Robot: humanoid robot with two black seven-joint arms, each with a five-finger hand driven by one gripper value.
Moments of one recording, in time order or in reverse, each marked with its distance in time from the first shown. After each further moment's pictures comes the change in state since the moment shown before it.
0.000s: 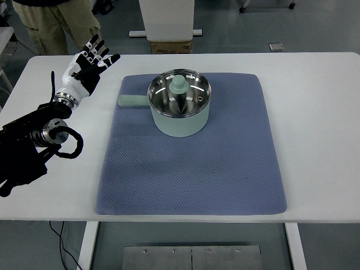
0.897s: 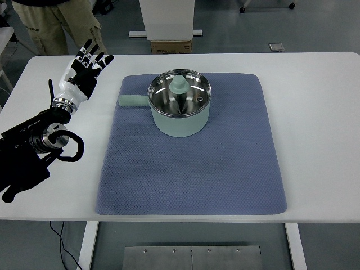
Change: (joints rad) left arm 0.053 -0.013 -0.108 0.004 -0.003 -0.004 0.001; right arm -0.001 0.000 0.000 0.000 0.001 0.001 0.000
